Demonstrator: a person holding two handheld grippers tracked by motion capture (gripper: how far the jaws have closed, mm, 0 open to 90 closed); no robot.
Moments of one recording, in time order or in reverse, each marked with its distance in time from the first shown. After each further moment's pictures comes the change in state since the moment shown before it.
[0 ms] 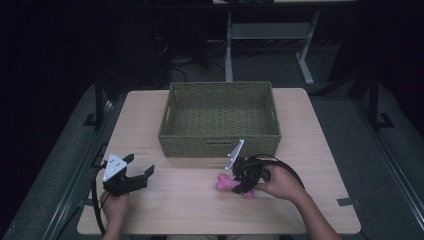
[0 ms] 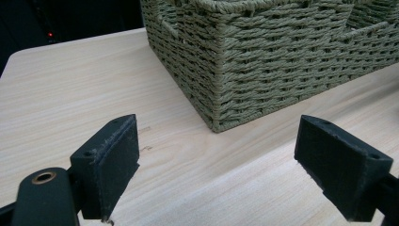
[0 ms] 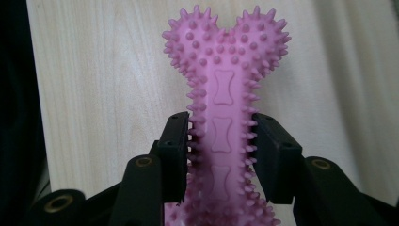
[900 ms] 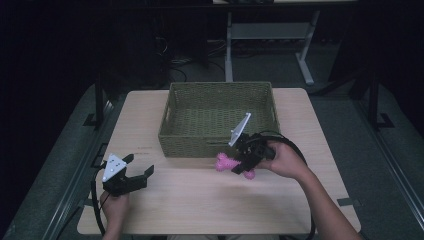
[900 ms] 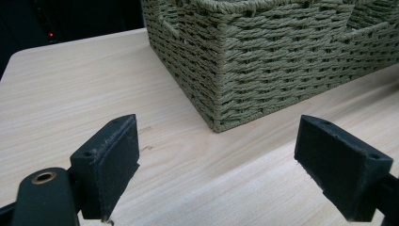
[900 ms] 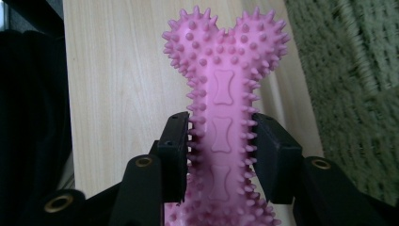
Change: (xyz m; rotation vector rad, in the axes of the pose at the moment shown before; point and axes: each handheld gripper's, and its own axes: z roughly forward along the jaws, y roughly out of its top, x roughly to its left) left arm 0.001 0.000 -0.001 0.000 0.000 -0.003; right arm -0.027 0.020 -0.058 -0.085 0.026 -0.010
